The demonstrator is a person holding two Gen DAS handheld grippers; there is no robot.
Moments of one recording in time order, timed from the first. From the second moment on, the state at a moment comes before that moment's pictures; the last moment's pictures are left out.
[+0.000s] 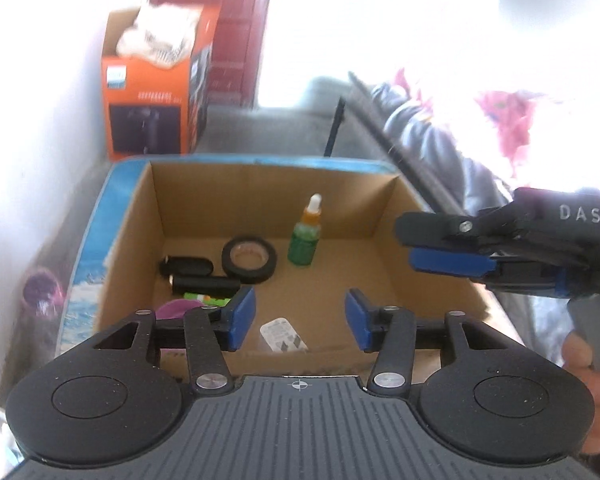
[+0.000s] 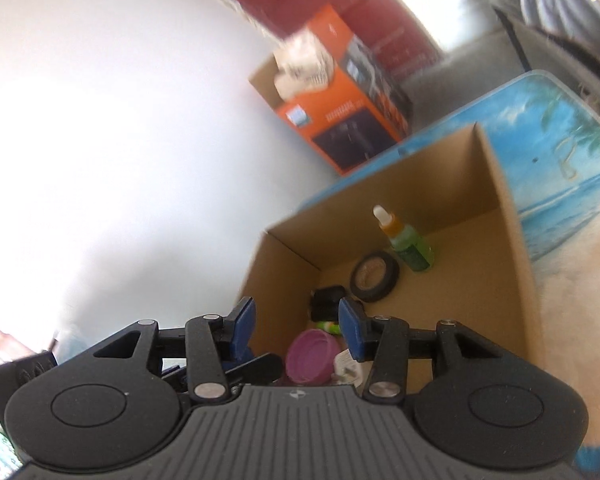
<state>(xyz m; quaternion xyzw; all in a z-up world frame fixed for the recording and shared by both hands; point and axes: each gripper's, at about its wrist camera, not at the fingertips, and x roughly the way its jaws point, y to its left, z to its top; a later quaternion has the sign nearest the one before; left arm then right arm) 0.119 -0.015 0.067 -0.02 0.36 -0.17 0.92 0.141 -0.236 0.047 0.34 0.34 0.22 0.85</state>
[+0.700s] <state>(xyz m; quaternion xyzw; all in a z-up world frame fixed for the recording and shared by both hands) 0.034 0.018 -0.003 0.05 0.37 -0.13 0.92 0.080 -0.200 -0.015 0.34 0.40 0.22 0.82</state>
